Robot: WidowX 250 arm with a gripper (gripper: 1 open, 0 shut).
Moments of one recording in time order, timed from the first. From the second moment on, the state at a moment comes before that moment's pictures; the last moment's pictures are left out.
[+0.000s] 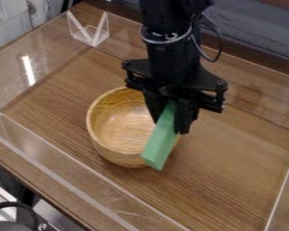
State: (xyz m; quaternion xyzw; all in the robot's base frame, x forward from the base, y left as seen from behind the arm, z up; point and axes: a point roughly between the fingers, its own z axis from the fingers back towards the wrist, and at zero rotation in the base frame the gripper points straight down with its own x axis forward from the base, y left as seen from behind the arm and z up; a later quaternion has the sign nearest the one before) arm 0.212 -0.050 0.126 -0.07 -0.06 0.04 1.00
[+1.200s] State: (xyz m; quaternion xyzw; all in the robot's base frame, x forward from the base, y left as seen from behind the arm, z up) arm 0.207 -0.049 0.113 -0.08 -0.08 0.05 0.99
